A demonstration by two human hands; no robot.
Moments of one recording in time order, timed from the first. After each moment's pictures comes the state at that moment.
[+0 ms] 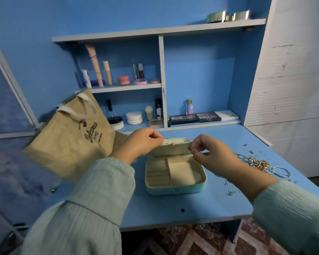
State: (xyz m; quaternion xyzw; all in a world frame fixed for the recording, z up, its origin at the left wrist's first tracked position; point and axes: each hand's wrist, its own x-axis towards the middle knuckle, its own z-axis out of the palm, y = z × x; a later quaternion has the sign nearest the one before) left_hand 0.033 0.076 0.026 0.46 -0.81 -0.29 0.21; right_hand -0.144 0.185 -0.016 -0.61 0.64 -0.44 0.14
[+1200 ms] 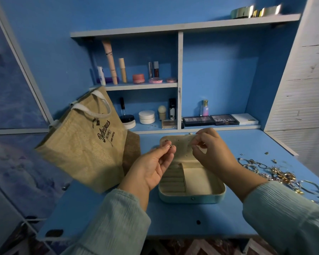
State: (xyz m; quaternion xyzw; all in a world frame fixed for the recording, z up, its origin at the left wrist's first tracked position) left_hand 0.041 0.094 -0.008 0.32 -0.30 -0.80 0.42; right_hand -0.125 0.129 -0.024 -0.64 0.64 -0.43 0.00
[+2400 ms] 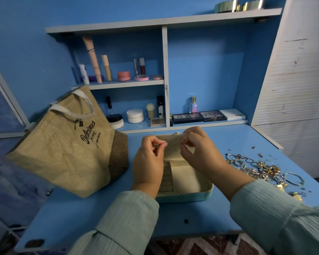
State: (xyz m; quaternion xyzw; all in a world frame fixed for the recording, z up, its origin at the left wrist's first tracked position) left_hand 0.005 0.082 -0.055 0.40 -0.72 -0.11 0.56; right_hand -0.131 0.129 -0.033 -0.66 0.62 -0.43 -0.01
